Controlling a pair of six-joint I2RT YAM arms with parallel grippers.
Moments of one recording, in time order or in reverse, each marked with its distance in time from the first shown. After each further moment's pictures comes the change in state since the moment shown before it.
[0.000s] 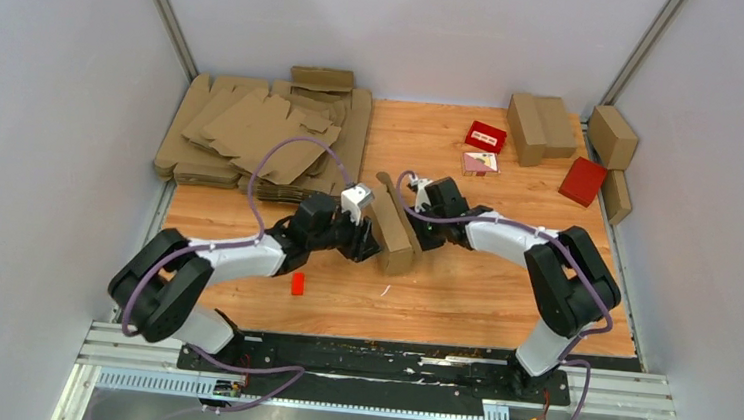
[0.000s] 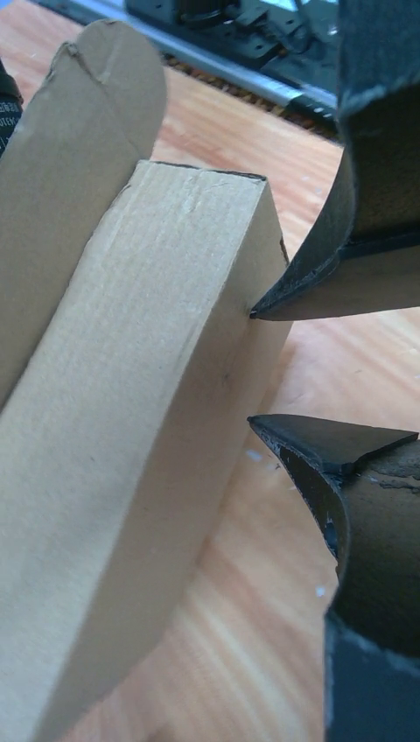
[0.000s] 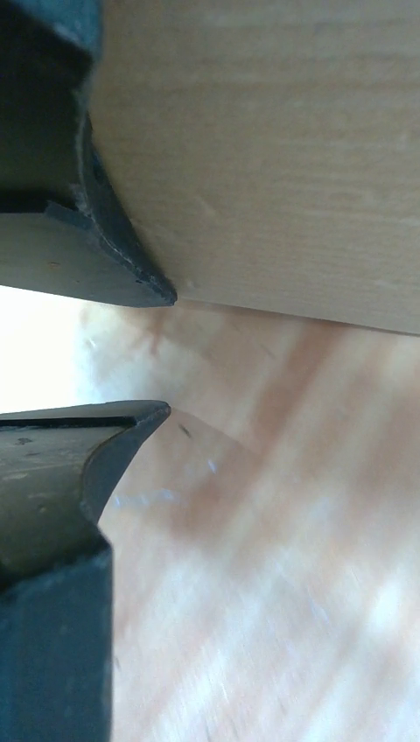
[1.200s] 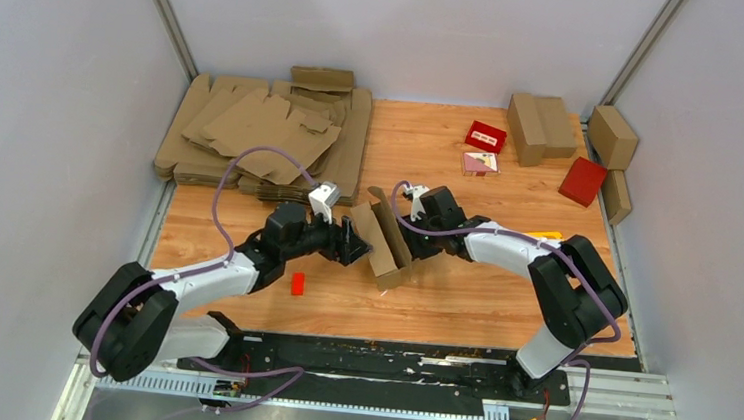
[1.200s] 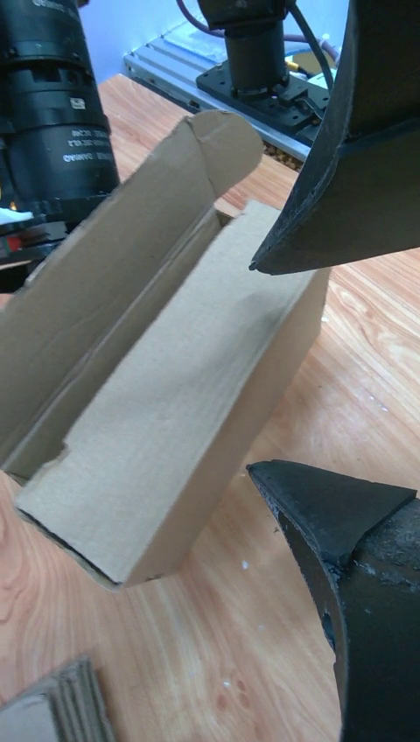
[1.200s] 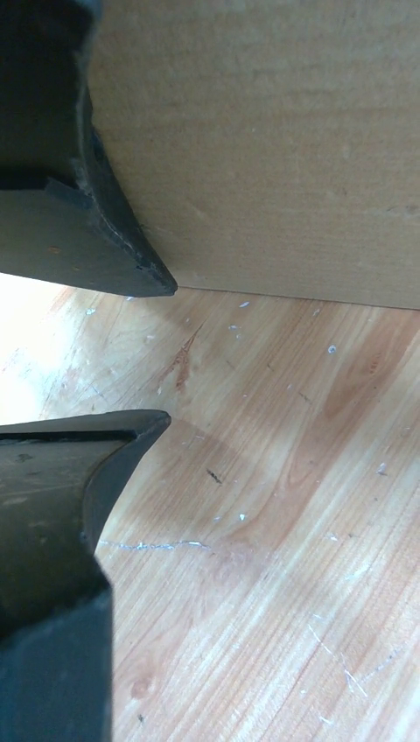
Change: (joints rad) left arm 0.074 -0.308 -0.227 0.029 -0.019 -0.172; right arm 0.089 -0.083 -0.095 0.029 0.052 -0.008
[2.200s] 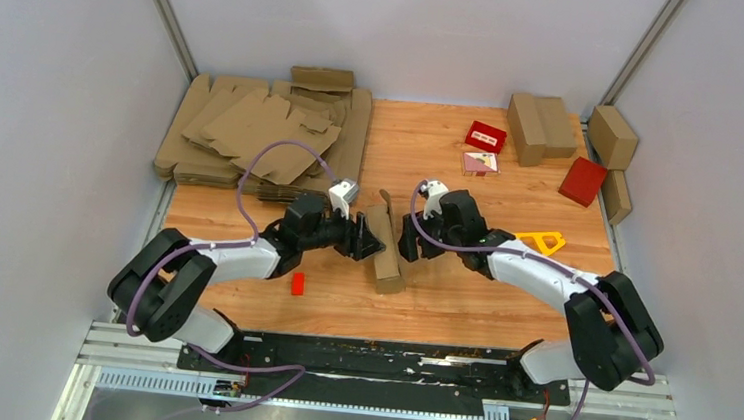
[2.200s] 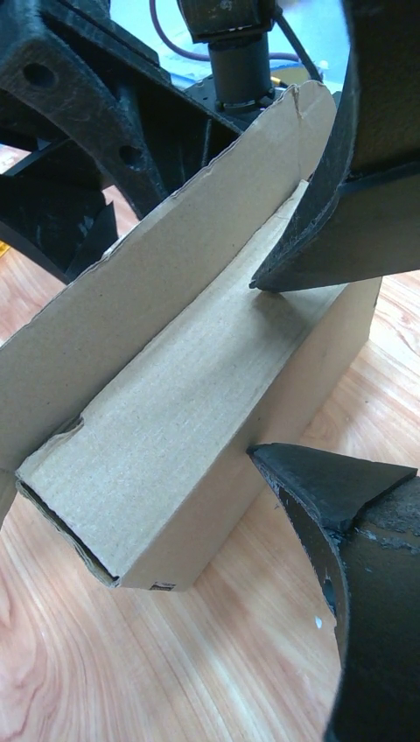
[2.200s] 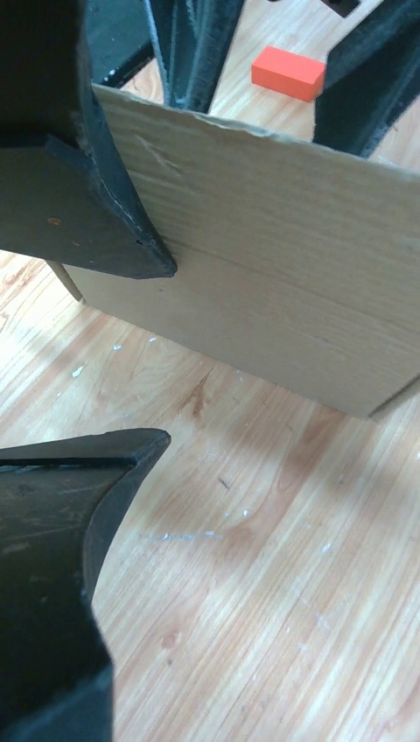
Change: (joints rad) left arm -0.016 0.248 0.112 0.116 0.101 0.000; right arm -0.003 -0.225 -0.128 0.121 -0.049 0.018
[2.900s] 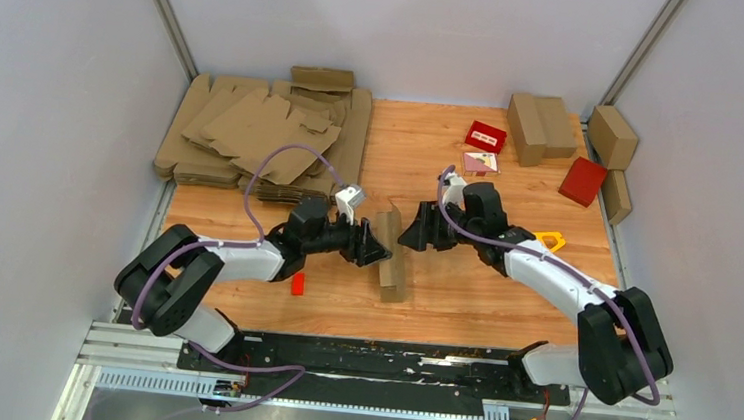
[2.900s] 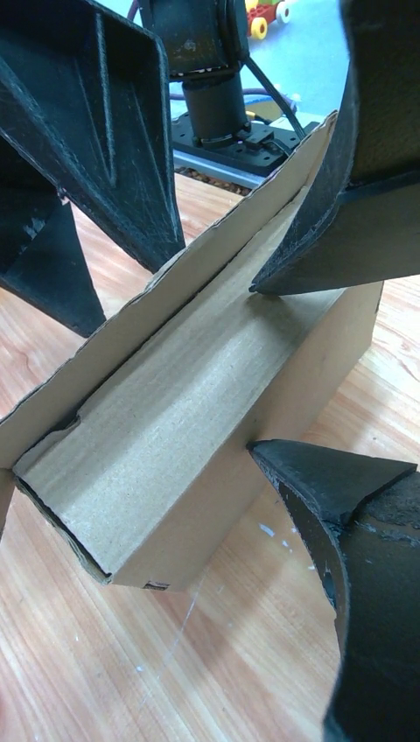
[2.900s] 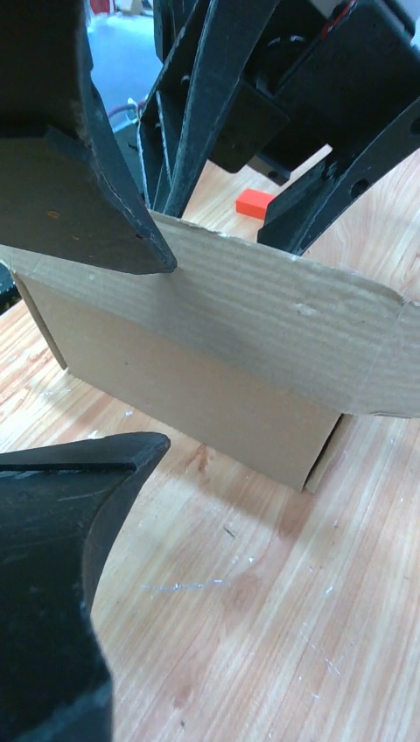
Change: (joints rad) left arm -0.034 0.040 -0.013 0.085 0.060 -0.026; right arm -0.122 -0.083 -0.001 -0.011 -0.197 0.155
